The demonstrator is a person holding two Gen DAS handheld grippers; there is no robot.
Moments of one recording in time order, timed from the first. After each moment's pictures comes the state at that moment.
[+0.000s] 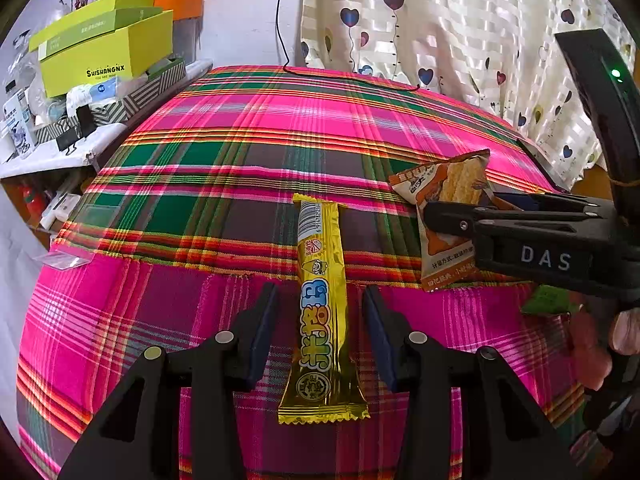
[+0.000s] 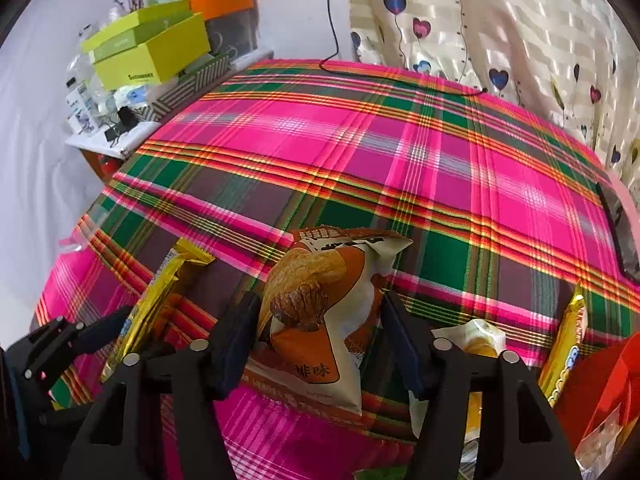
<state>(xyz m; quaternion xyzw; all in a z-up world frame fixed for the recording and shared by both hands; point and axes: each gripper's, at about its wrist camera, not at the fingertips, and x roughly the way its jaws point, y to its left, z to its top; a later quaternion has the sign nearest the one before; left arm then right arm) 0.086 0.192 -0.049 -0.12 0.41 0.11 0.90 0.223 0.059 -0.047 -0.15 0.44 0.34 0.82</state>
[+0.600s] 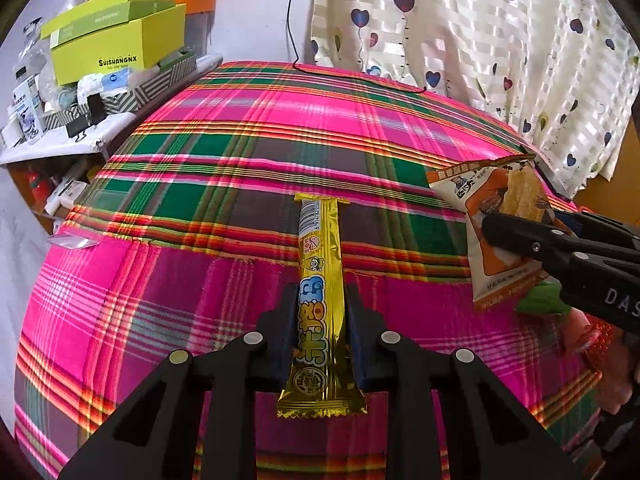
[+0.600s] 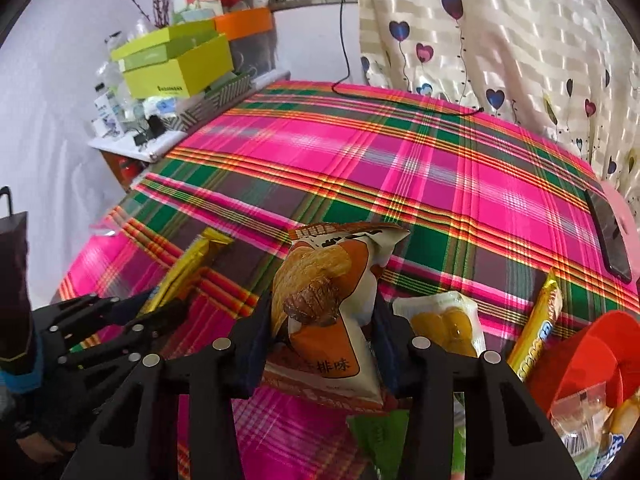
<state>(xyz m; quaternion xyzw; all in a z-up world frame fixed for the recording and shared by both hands) 0.076 0.186 -0.044 -0.14 0.41 0.13 0.89 0.192 0.022 -0.022 -0.13 0.41 0.38 0.82</state>
